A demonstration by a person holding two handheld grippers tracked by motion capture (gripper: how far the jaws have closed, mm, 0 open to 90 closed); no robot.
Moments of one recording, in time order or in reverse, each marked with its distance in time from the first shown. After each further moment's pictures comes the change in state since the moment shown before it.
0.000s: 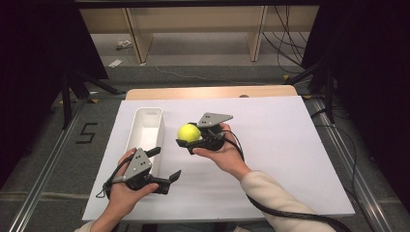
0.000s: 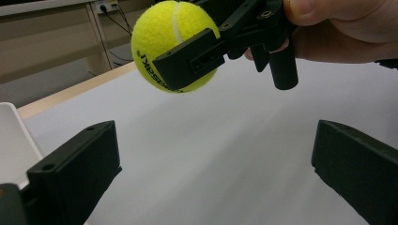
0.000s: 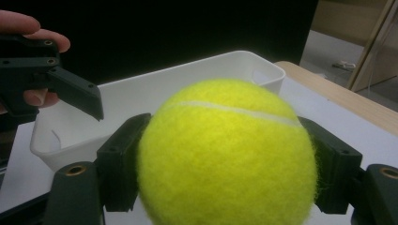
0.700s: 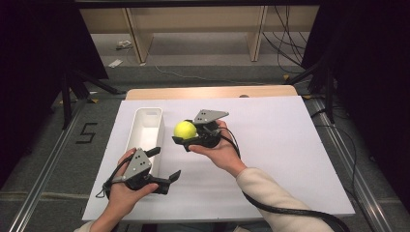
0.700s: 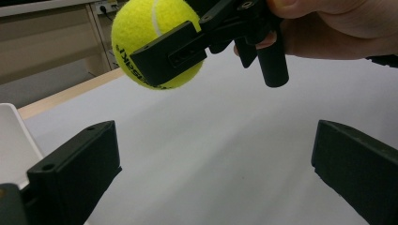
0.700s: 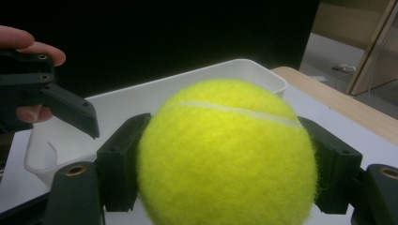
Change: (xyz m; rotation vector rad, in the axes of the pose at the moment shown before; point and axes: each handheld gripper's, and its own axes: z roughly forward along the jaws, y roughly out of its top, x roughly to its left) left arm 0.000 0.000 -0.001 -0.003 -0.003 0.001; right arm 0.000 0.010 0.009 -0.002 0.000 -0.006
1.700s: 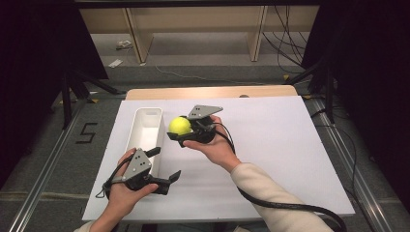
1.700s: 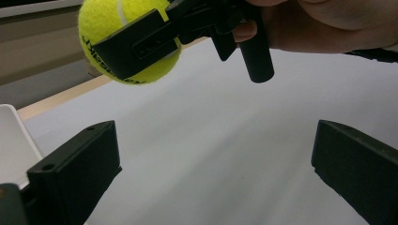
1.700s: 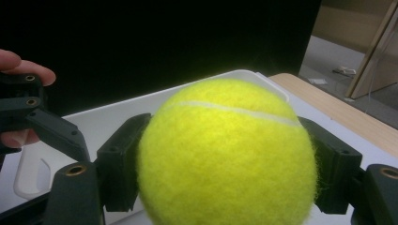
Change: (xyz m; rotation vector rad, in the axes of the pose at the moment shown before) left arm 0.000 0.000 0.000 -0.001 -0.001 0.004; right arm -0.001 0.014 0.012 -0.002 0.001 -0.008
